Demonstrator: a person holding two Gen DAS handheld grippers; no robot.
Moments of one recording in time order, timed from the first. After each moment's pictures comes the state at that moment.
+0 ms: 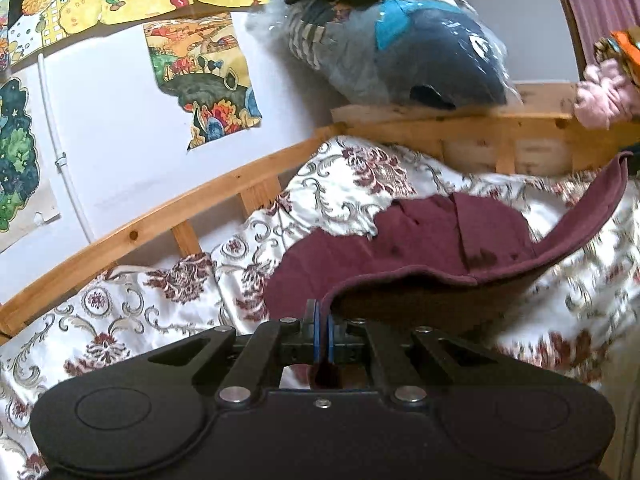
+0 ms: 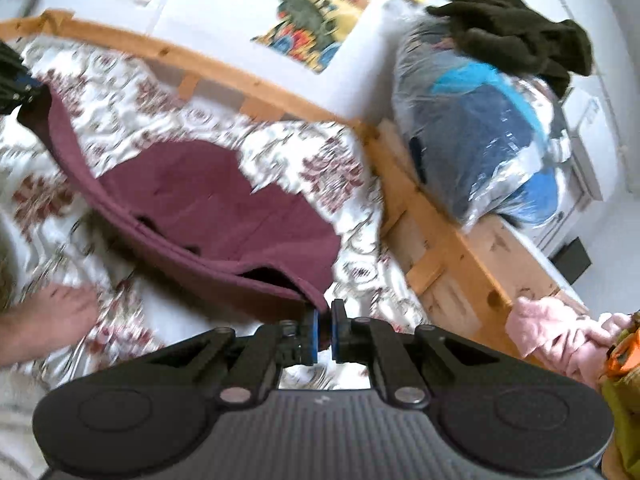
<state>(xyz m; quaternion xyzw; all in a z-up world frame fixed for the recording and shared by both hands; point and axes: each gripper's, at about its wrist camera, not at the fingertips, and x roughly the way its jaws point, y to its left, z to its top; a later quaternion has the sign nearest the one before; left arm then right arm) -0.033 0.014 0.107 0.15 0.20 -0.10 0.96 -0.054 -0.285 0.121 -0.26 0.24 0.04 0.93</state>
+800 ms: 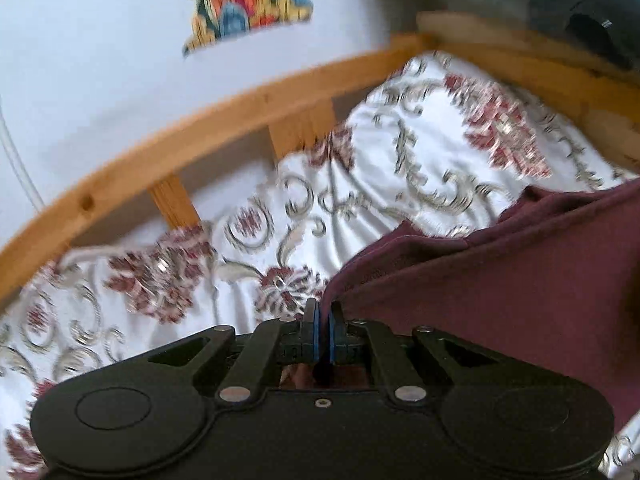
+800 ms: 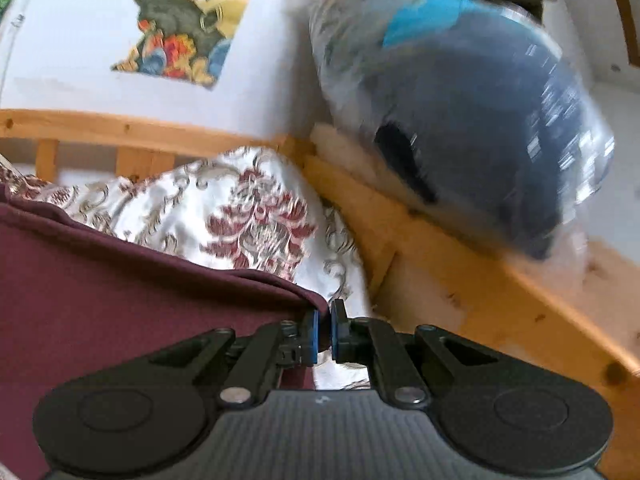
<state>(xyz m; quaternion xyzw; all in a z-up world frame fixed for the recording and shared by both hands) 0.276 0.005 0.069 0.11 0.36 -0.02 0.93 0.229 -0.280 0.036 -0.13 0.21 -0.03 0.97</state>
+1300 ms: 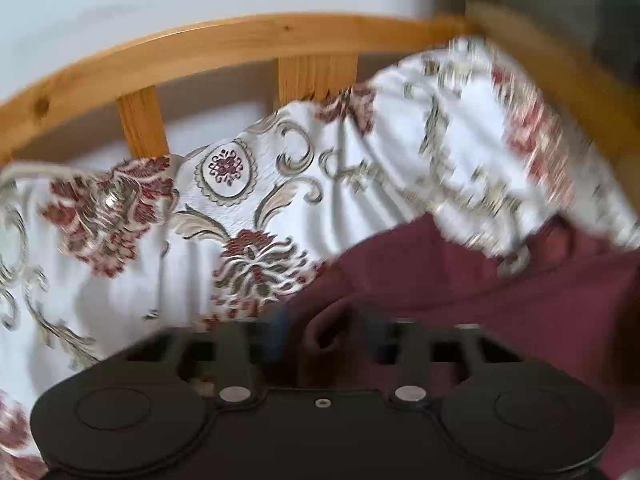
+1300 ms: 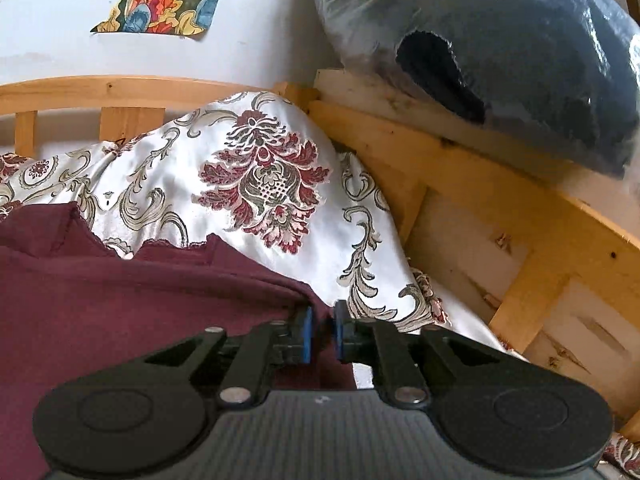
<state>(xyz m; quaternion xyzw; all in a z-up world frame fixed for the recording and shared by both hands) 0.320 0.038 0.032 -0.04 0.39 -0.04 0.92 0.263 -0.285 -0.011 -0.10 0.24 -0.04 0.97</state>
